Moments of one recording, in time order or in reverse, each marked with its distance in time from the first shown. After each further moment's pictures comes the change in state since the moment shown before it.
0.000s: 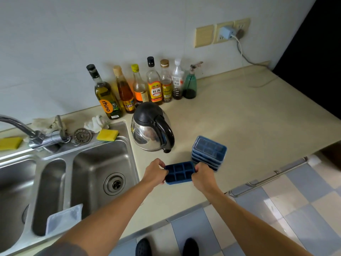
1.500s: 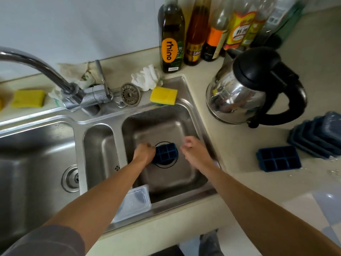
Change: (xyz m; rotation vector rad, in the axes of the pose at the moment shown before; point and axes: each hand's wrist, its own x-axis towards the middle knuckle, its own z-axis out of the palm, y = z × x) left_hand 0.130 -0.220 -0.211 0.027 0.014 -0.282; right_hand 0.043 -0.137 0.281 0.109 -0.286 0.038
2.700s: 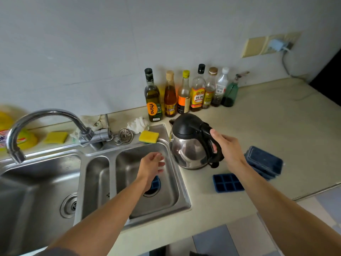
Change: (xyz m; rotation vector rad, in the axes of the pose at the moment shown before) left_hand -0.164 0.110 0.027 -0.653 0.051 0.334; right_hand -0.107 -0.043 -0.227 0.310 0.326 -0.362
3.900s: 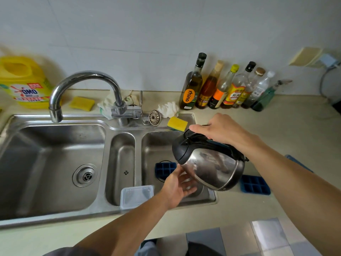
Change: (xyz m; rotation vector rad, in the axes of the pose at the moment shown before) left_hand -0.037 -0.087 -0.051 -0.749 -0.337 -0.466; right_hand -0.021 -0.110 0.162 -1.051 -0.322 -0.215
